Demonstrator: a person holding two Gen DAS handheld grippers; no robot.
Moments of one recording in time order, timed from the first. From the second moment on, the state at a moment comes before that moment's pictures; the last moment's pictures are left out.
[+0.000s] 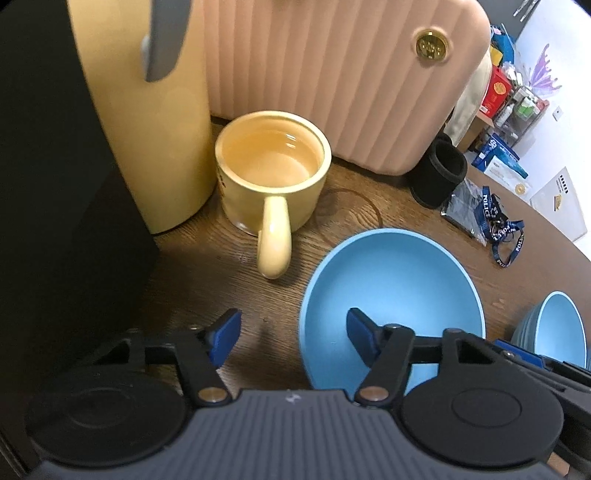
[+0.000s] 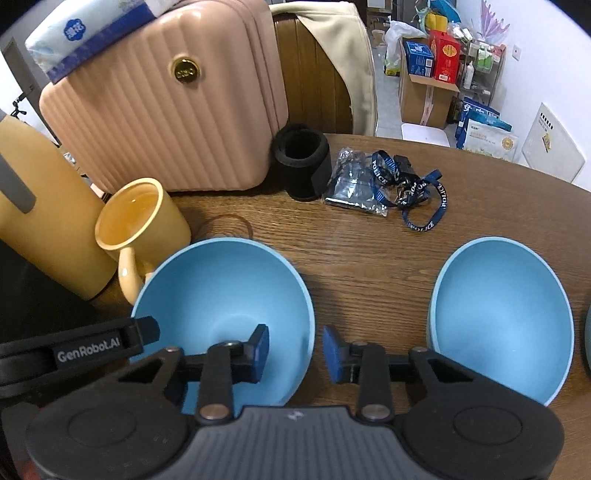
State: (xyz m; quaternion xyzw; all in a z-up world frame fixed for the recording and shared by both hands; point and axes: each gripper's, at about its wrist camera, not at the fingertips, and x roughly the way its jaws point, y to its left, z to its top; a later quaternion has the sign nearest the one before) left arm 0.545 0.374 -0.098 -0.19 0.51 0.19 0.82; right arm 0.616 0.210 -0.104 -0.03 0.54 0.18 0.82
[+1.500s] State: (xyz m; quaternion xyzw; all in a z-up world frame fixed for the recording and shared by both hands) left arm 0.547 0.370 -0.110 -0.19 0.51 0.15 0.83; right arm 0.618 0.197 -0.125 0.02 0.55 0.16 0.82
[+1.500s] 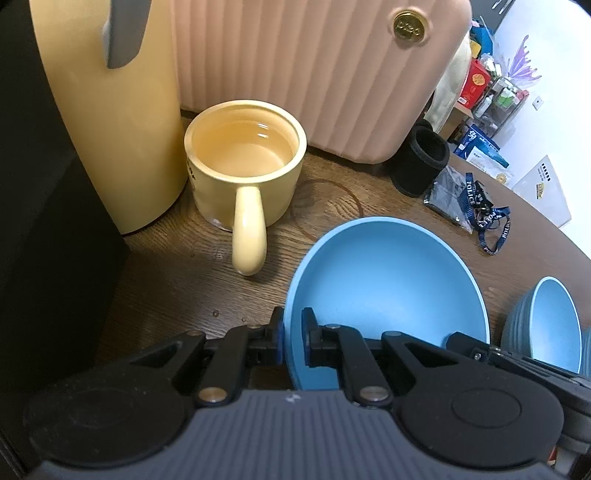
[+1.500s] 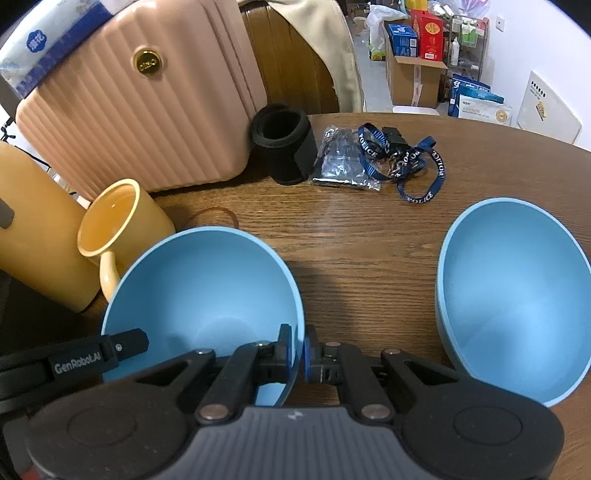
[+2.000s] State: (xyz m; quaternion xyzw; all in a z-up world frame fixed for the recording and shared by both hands) left arm 0.524 0.363 -0.080 -0.18 0.49 0.14 0.84; right arm 0.592 0.190 -0.095 0.03 0.52 0.16 0.84
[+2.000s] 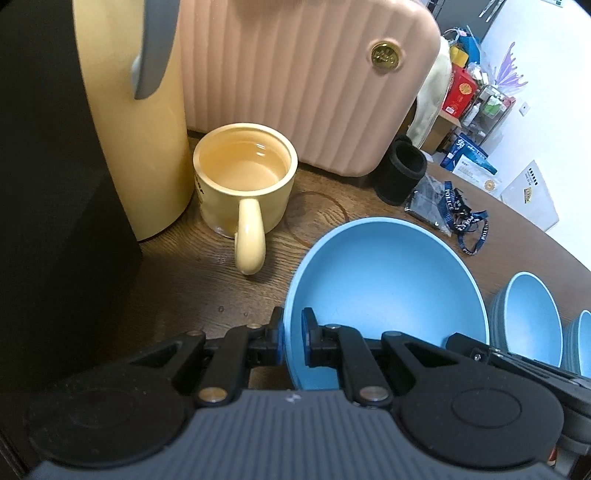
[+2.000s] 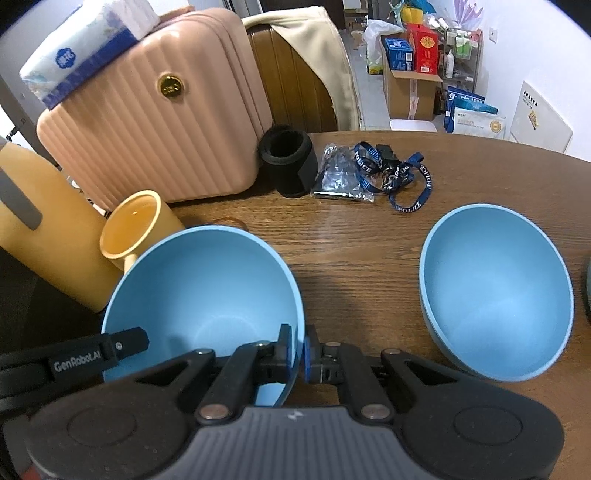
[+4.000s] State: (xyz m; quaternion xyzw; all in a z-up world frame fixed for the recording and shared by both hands) left arm 0.372 0.124 -0.040 -0.13 0.48 0.07 0.87; right arm 0.420 -0.057 -0.049 0.05 0.49 0.11 0.86
